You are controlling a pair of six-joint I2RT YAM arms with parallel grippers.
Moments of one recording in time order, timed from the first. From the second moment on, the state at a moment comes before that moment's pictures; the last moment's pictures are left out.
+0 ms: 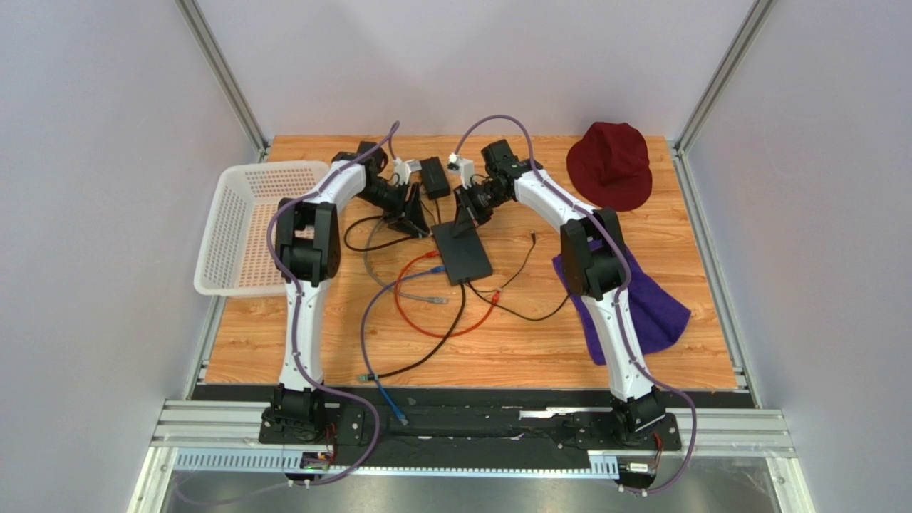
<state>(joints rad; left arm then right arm) -0.17 2.43 2.02 -0.96 0.84 0.06 0.44 2.47 2.12 -0.72 -0.76 -0.17</state>
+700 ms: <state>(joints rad) -0.18 2.49 2.07 -0.98 0.87 0.08 0.44 2.47 2.13 -0.73 -0.76 -0.16</state>
